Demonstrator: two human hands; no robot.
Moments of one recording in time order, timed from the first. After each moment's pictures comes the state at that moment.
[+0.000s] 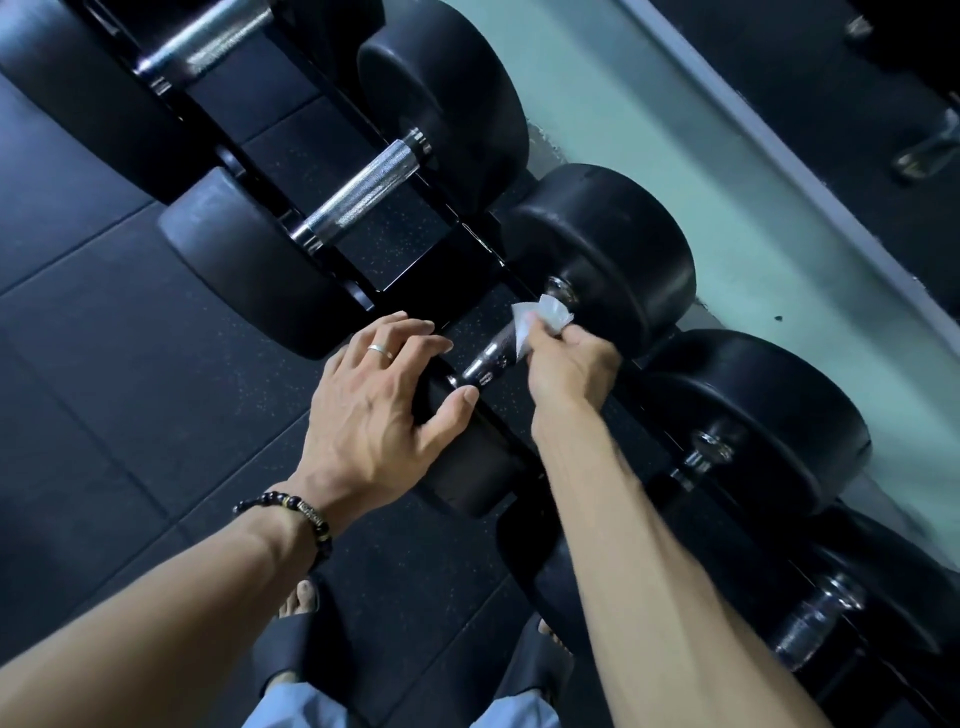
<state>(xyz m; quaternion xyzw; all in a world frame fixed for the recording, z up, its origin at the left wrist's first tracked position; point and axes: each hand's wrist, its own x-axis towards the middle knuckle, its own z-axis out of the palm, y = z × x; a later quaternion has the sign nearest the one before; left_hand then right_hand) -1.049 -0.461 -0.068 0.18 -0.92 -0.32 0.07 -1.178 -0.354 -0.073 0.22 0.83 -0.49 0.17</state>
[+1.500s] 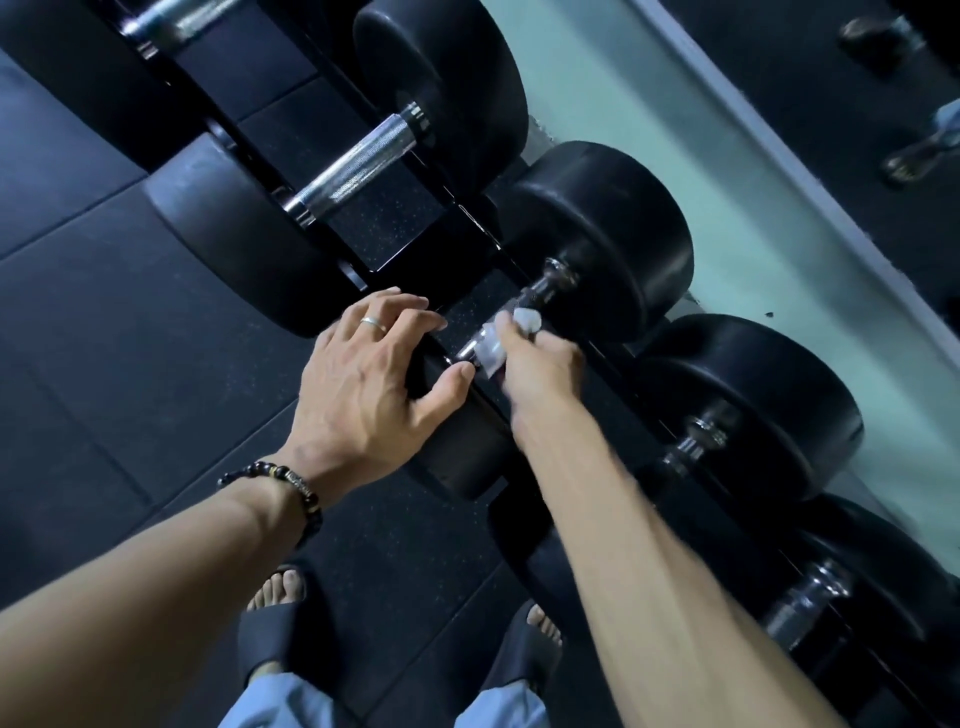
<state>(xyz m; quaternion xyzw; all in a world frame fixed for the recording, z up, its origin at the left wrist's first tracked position) -1.050 -0.460 -0.066 0.20 -0.92 -0.32 0.07 -1.163 -0.351 -0.090 0.23 0.80 -0.48 0.28</state>
